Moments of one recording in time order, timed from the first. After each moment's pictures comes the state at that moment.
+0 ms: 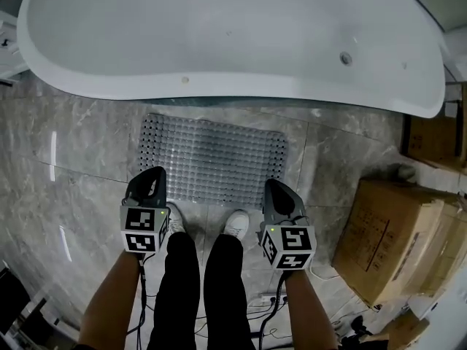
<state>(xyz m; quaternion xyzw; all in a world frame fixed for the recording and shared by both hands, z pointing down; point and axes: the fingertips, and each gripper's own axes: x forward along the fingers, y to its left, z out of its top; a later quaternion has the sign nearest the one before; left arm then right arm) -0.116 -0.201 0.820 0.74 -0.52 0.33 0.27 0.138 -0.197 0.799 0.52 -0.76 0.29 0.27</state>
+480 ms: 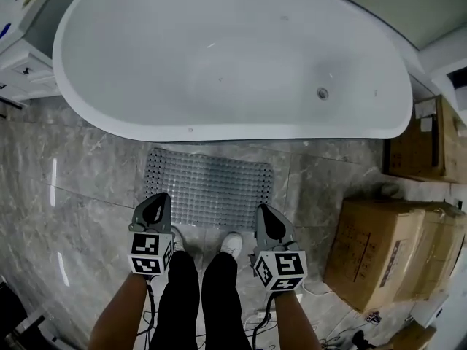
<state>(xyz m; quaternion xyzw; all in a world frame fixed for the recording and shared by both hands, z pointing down) -0.098 -0.217 0.711 0.75 -0.54 0.27 0.26 0.136 -0.207 0.685 0.54 -0.77 0.28 0.19</state>
